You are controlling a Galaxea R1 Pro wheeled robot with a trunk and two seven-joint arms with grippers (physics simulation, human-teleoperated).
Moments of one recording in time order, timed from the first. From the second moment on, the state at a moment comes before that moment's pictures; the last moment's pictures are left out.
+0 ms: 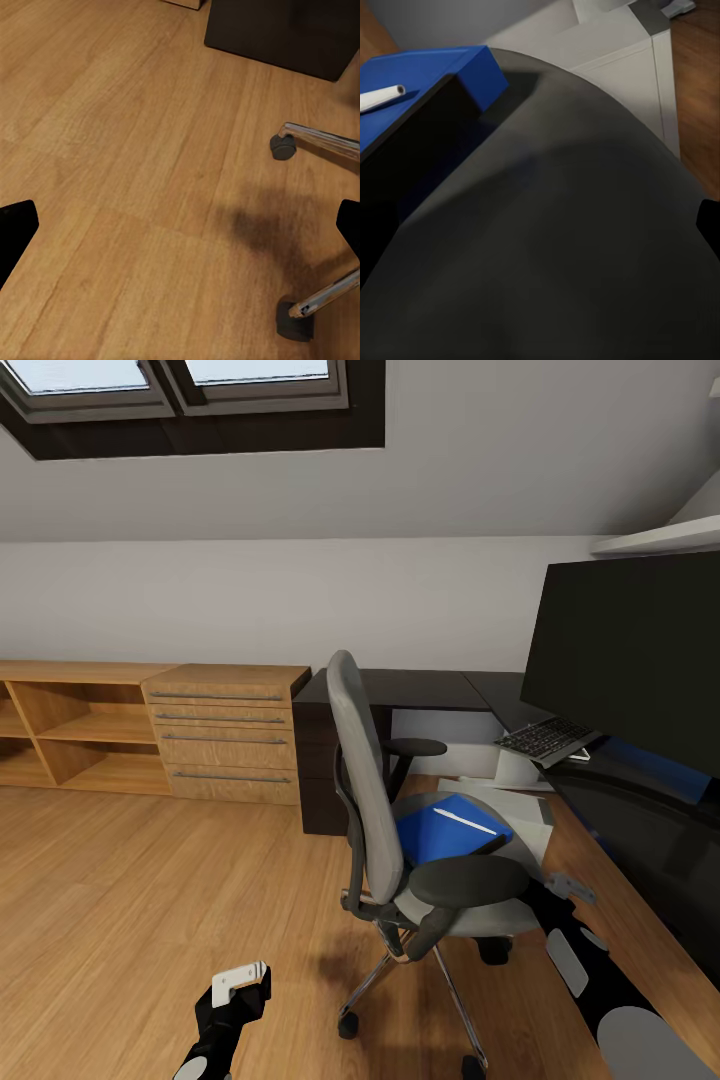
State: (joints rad) left arm -0.19 -0.10 0.05 -0.84 0.10 -0.11 0.13; right arm -0.61 -0.13 -0.23 -0.55 -0.39 -0.09 0.08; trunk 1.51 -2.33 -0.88
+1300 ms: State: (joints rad) left arm -0.19 -0.10 0.05 -0.84 0.10 -0.13 0.13; right arm -0.61 -0.13 -0.23 -0.55 -0.39 -0.09 0.08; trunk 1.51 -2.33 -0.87
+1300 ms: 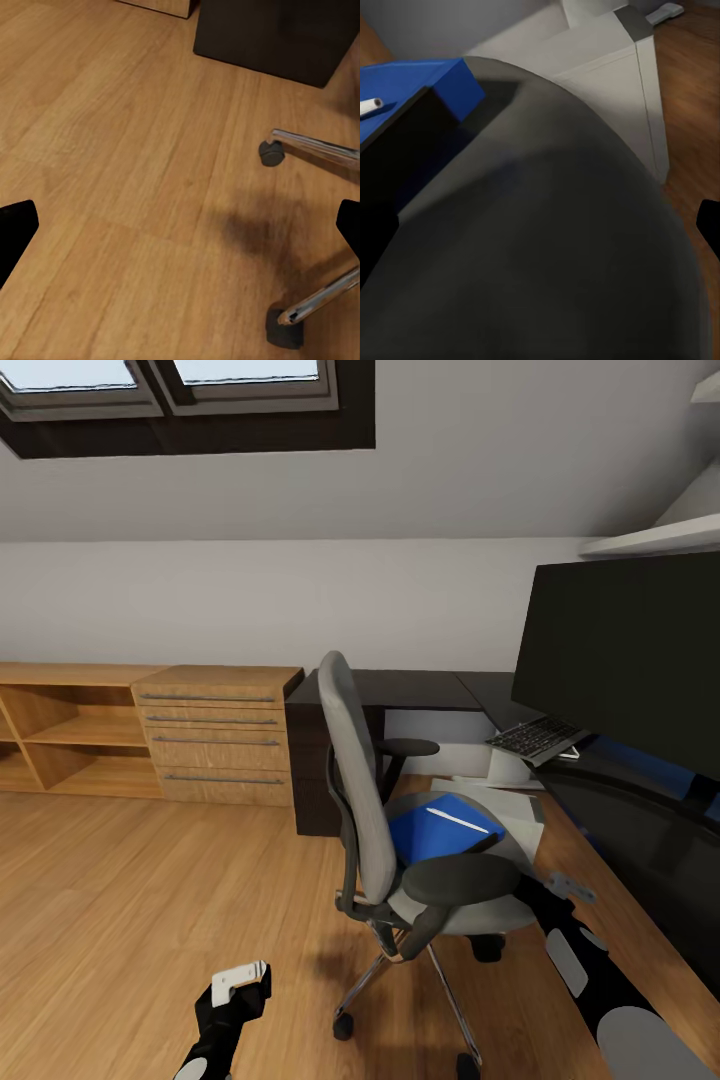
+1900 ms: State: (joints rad) left arm -0.19 -0.10 0.05 -0.84 0.10 -0.13 0.13; right arm -0.61 -0.13 -0.23 -0.54 -0.39 -0.09 0.08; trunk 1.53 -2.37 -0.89
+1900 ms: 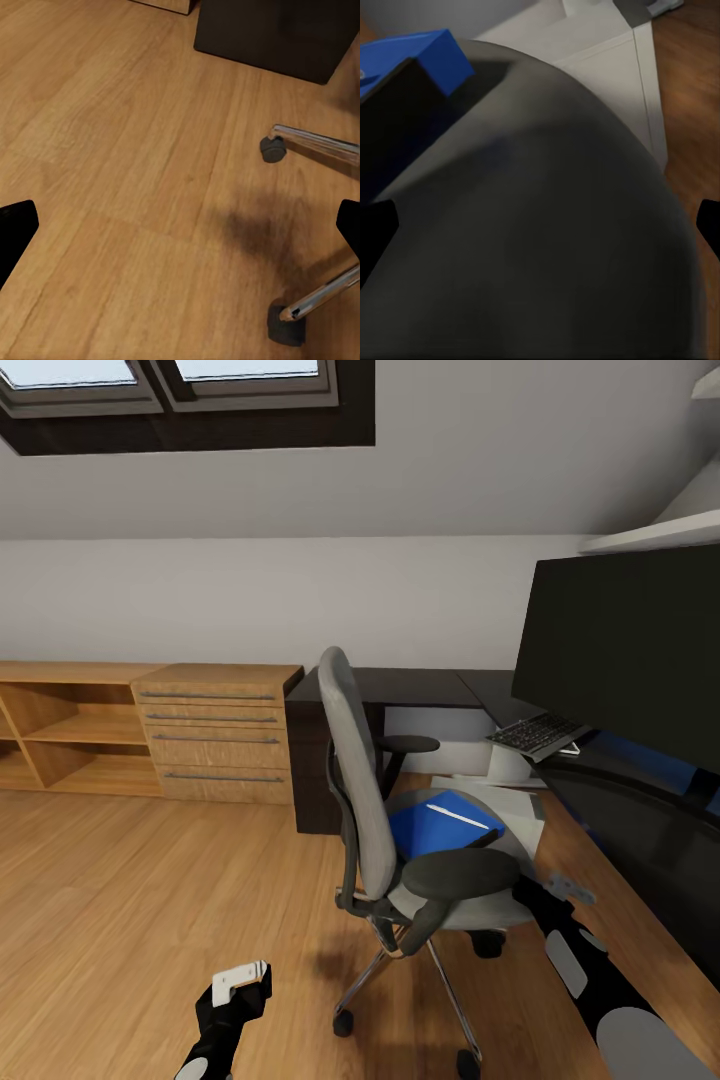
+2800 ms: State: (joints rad) left arm -0.19 -0.10 0.05 -0.84 0.10 -0.13 0.13; right arm -0.61 -0.12 -0.23 -0.53 -0.39 -0.09 0.08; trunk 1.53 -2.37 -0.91
